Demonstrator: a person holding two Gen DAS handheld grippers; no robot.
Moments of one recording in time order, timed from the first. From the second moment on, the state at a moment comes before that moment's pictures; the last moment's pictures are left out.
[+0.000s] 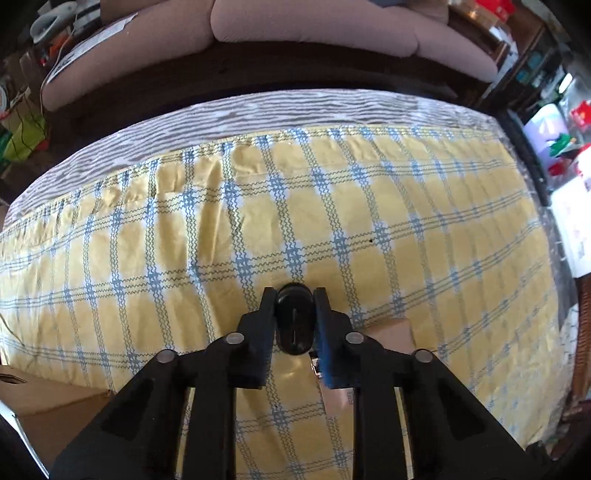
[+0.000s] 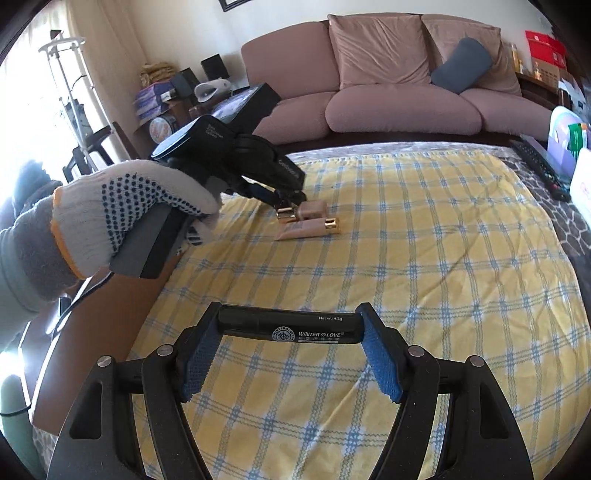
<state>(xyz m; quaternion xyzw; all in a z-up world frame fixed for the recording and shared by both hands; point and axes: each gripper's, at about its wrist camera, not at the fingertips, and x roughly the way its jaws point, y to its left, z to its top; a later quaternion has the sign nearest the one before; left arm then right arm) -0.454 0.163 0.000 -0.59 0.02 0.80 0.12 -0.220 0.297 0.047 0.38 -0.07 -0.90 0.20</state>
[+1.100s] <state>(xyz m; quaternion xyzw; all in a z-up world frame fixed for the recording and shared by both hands) -0.139 -0.156 0.109 -0.59 -0.07 0.78 0.19 -0.103 0.070 0.145 0.39 0.00 -0.85 0.36</state>
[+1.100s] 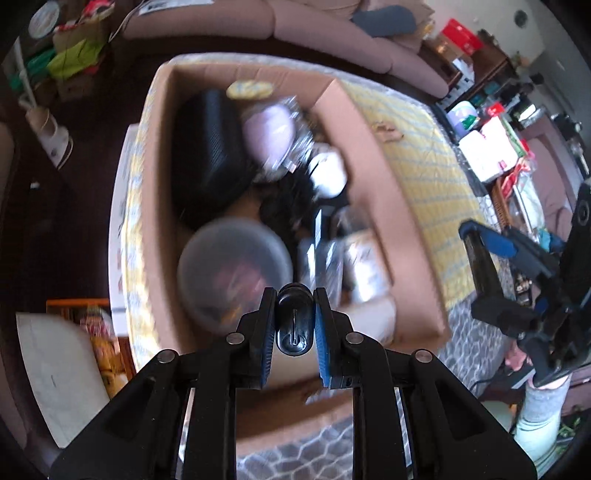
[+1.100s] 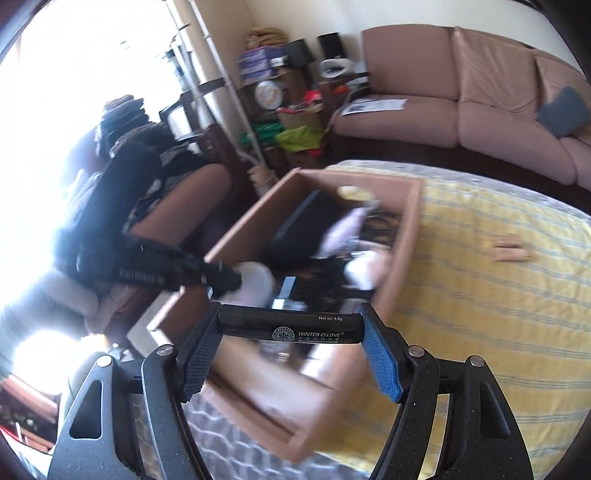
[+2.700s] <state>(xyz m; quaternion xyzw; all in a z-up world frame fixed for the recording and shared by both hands) -0.154 -0.196 0.119 -0.54 -0.18 0.80 0.21 -0.155 -0.059 0.106 0.40 0.32 -0.76 0.41</state>
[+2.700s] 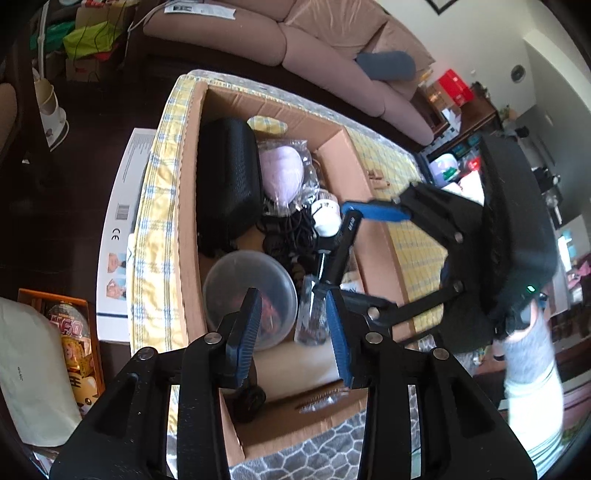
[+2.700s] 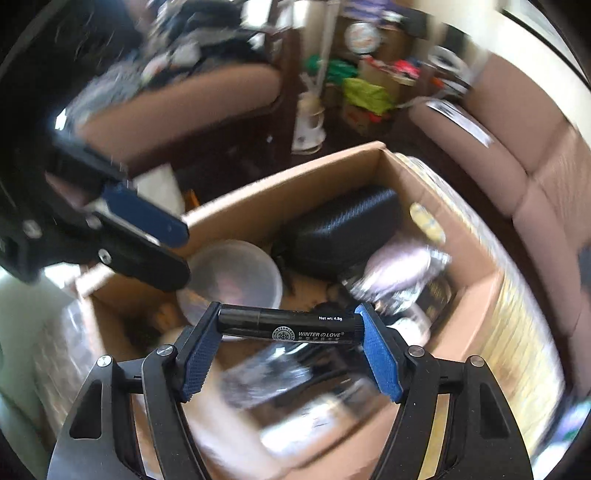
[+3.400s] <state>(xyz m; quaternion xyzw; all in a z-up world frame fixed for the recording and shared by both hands) -0.174 -0.184 0.097 -0.55 -0.18 0.79 0.20 -0.208 -0.096 0.042 0.38 0.51 -0.67 0.39</state>
